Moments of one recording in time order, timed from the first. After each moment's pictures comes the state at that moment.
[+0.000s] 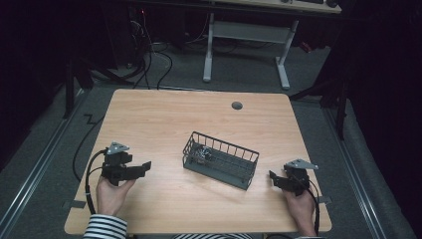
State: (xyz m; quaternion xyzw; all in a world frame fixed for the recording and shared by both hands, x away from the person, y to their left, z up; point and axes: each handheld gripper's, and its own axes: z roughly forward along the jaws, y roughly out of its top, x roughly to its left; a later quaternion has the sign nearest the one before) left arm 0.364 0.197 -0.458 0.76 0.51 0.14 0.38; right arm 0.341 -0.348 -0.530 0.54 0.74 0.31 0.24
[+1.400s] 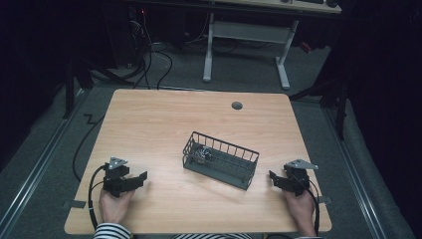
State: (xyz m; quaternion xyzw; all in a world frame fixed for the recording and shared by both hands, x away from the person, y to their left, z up) left arm 0.357 0.208 -0.521 0.74 0.55 0.16 0.36; right arm 0.341 -0.348 -0.530 0.55 0.74 0.31 0.24
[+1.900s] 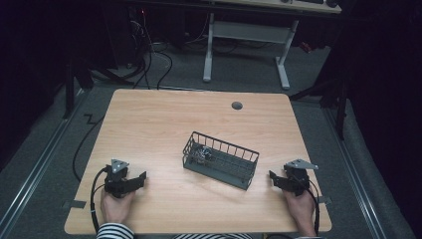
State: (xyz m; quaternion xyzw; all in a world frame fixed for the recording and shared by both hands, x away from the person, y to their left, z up) left arm 0.356 0.205 -0.536 0.73 0.55 0.21 0.35; right arm 0.341 -0.348 -0.530 0.55 0.74 0.31 0.24
